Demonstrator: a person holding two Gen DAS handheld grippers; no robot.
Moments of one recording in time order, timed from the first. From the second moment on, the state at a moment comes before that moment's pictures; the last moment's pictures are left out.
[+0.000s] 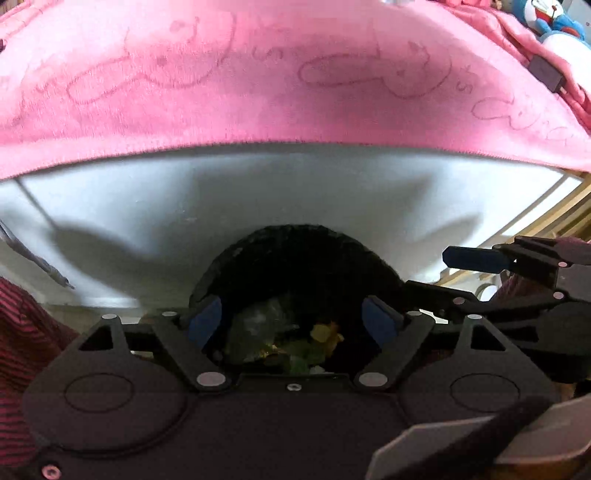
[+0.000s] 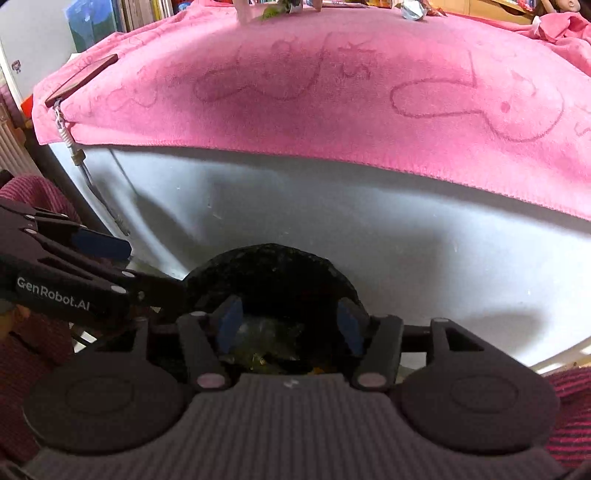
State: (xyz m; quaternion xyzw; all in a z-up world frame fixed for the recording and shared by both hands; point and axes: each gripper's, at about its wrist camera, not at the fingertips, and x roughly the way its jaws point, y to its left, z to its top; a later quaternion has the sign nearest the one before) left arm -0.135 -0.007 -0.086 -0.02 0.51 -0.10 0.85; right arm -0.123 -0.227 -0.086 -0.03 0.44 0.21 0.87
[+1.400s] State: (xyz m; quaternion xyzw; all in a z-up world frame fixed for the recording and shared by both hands) left arm 0.138 0.073 0.000 -0.38 0.33 -0.01 0.86; right arm 0.107 -0.239 0.010 -0.03 0.31 0.10 0.94
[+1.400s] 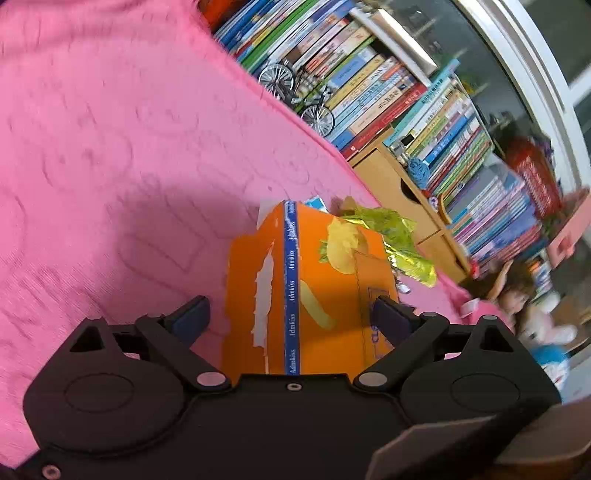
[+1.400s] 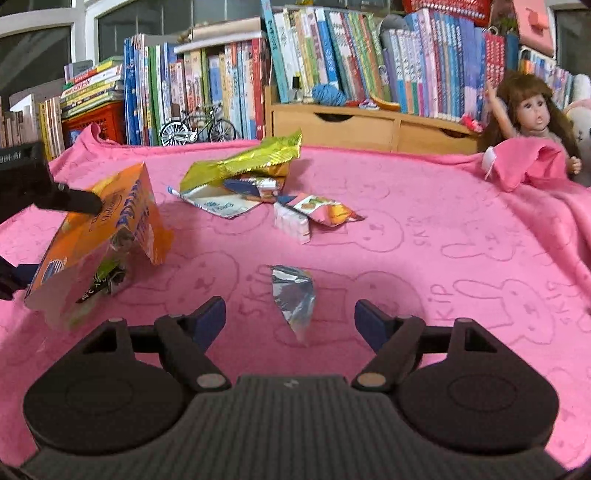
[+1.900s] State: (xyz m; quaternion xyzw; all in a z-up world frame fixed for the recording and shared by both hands) left arm 0.123 0.040 0.045 -0.33 0.30 -0.11 0.89; right arm 0.094 -0.246 0.022 -0.02 0.29 0.10 0.95
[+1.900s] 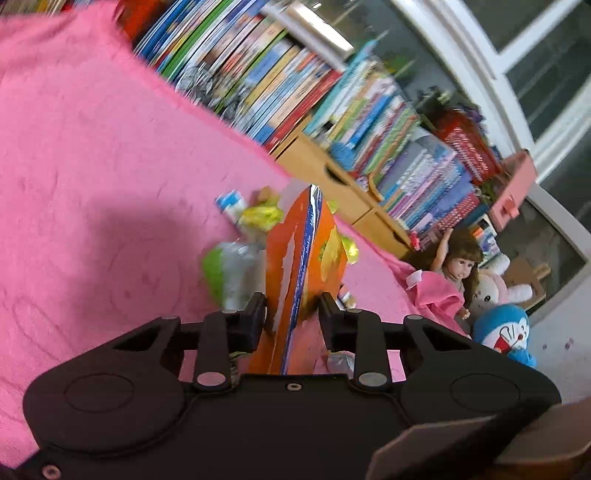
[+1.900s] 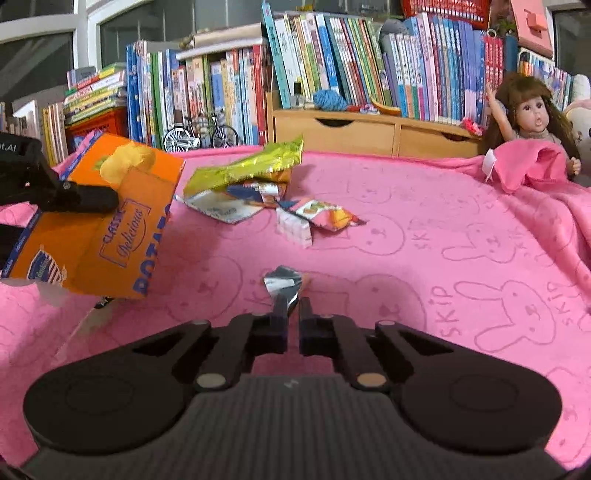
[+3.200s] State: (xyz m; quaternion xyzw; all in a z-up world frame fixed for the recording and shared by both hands) left arm -0.088 0.037 0.069 -0.22 0.23 -0.15 0.93; right arm -0.021 -0.242 0.040 -0.04 0.25 0.18 0.95
